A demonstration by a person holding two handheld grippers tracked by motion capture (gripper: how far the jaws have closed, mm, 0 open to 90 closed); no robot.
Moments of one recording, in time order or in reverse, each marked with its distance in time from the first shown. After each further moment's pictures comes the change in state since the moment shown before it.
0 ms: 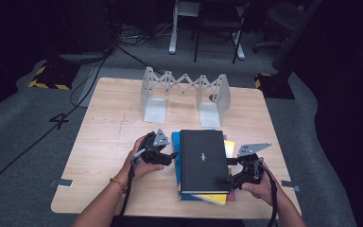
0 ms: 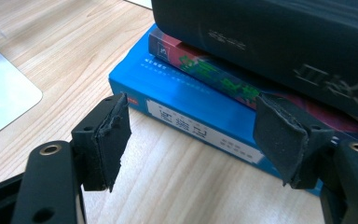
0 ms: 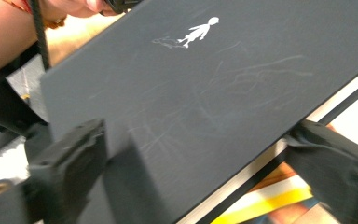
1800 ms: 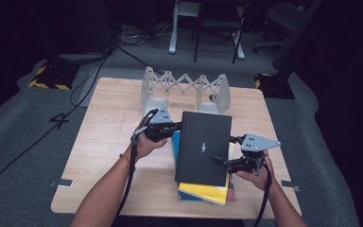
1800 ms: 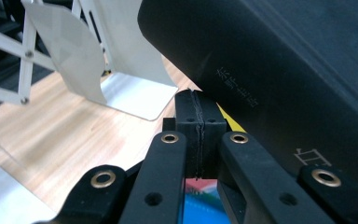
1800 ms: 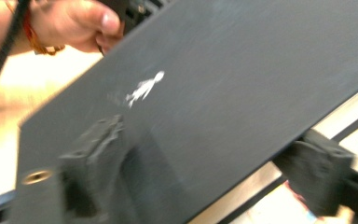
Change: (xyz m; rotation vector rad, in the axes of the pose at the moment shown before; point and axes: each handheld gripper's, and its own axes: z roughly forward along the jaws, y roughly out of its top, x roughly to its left) left arm 0.028 0.067 -0.022 -0.252 -0.158 0.082; right arm 0.007 0.034 -0.017 -0.338 -0.190 -0.310
